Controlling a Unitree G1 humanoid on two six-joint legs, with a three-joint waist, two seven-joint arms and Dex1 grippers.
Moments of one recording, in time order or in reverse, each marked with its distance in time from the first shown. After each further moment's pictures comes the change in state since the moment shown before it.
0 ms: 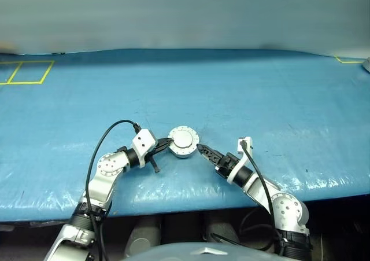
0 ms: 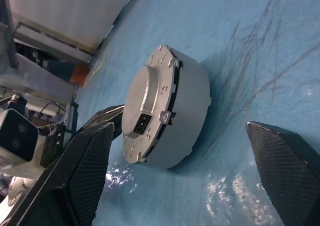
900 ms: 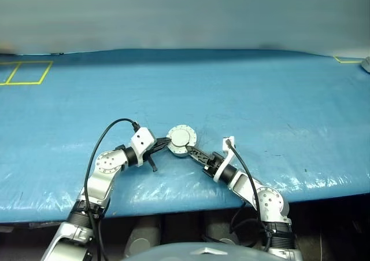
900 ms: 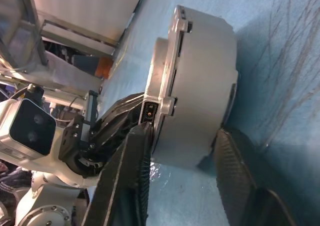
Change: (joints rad) left arm -0.011 0.019 0.009 0.003 0.009 0.028 -0.012; right arm -0.062 0.058 0.076 0.139 -0.003 -0.047 0.044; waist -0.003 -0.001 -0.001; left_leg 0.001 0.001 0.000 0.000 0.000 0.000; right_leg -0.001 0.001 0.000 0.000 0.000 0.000
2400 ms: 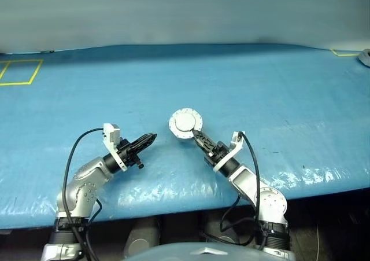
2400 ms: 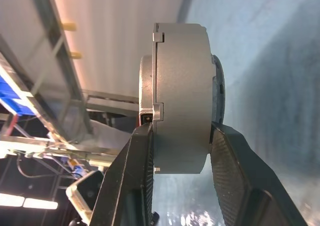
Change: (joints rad) left arm 0.148 -0.053 0.323 -0.225 -0.659 0.522 -0.037; right arm -0.023 0.096 -0.080 -0.033 0.364 -0.050 -0.194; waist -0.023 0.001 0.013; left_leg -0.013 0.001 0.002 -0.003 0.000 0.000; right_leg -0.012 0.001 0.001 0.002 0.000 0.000
